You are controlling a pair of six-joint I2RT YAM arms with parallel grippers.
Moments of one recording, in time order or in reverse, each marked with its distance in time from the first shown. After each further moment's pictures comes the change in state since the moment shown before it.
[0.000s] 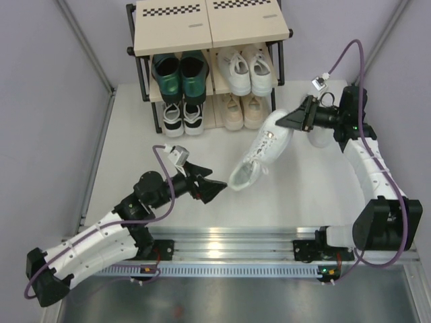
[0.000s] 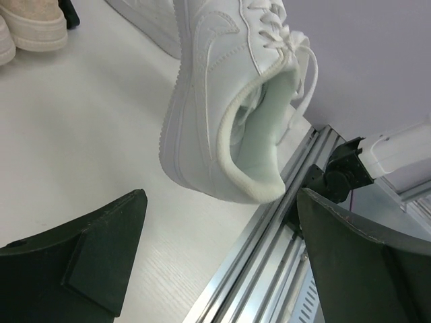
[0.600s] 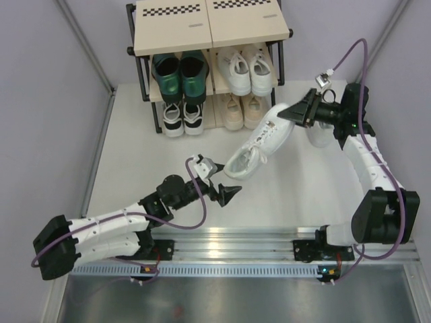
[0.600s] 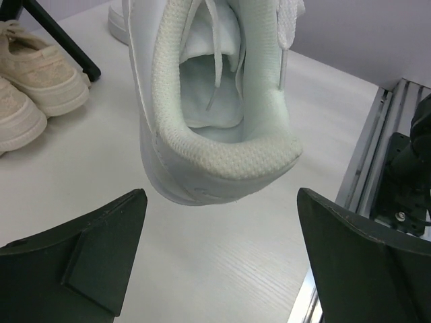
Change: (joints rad) left arm -0.163 0.263 -0.062 0.344 -0.137 0.394; right arm -0.036 0.063 0.000 0.141 0.013 0.231
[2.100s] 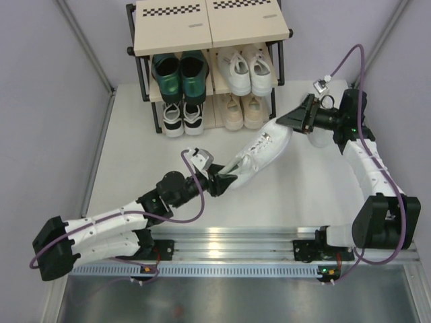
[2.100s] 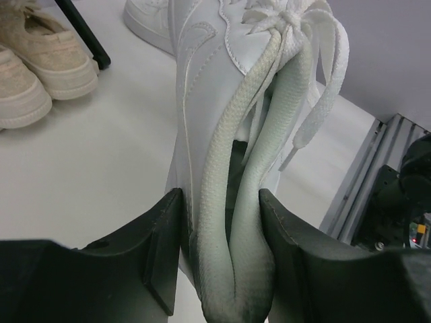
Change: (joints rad) left arm 0.005 0.043 0.076 -0.024 -0.089 -0.116; right arm 0.011 -0.042 -0.055 -0.037 -0.007 -0.051
